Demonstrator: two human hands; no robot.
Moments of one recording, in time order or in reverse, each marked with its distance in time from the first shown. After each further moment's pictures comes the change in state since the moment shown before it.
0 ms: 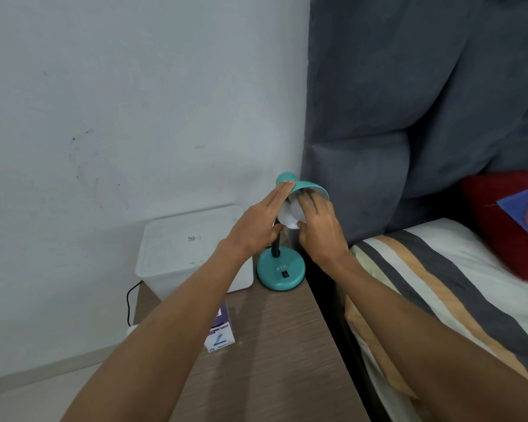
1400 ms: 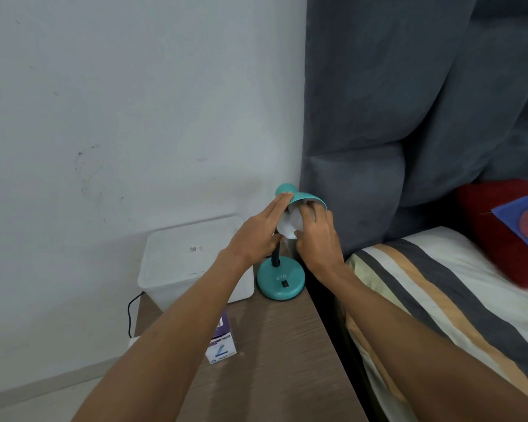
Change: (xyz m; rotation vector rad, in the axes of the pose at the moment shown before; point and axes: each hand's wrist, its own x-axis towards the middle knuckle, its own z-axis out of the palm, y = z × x) left_hand -0.002 -0.002 -0.002 0.031 -0.010 0.001; right_hand -0.001 -0.014 0.000 -0.028 0.022 0.124
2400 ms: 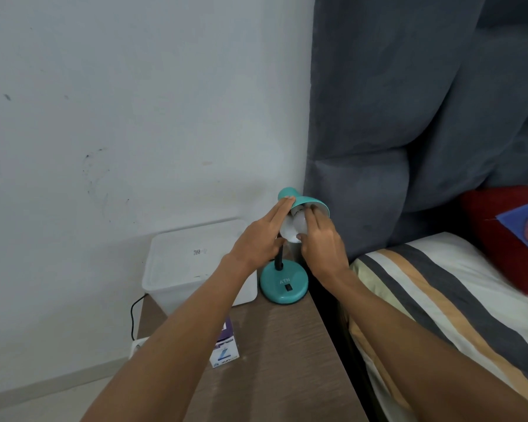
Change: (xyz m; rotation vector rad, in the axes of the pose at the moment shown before) left_hand -0.003 -0.004 0.003 0.020 0.022 -0.017; right_hand -0.001 -0.001 -0.001 -0.009 -0.026 -0.017
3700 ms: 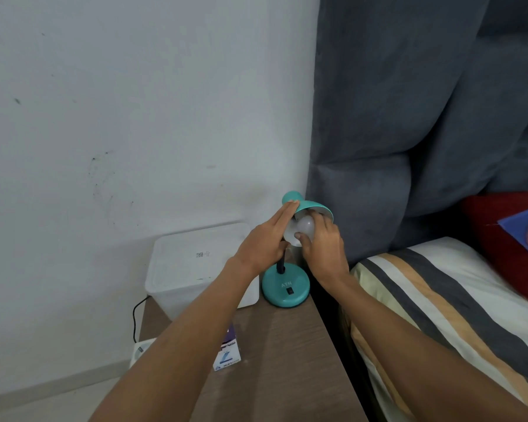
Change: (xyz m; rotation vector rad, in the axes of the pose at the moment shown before) left_hand 0.000 0.002 0.001 -0.013 0.003 -0.006; right_hand 0.002 -0.003 0.002 0.119 0.036 0.114
